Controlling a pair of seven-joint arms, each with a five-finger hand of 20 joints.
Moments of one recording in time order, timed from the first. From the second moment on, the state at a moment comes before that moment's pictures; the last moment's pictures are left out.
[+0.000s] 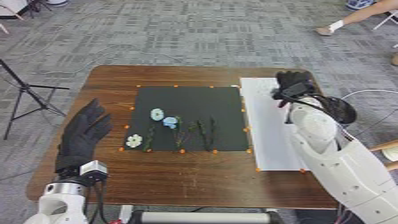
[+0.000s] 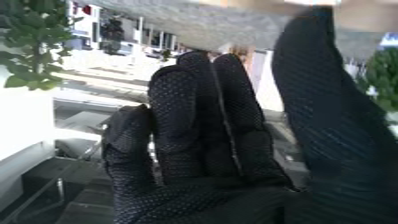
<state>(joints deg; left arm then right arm) 125.8 -62.9 -96.0 -117.8 45.8 8.1 17.9 -72.8 -53.4 62.0 -91.1 -150.8 -6.8 25.0</state>
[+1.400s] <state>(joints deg) 125.6 -62.8 -96.1 -117.7 45.8 8.0 18.6 -75.3 -53.5 59.7 -88.1 -152.5 1.7 21.4</state>
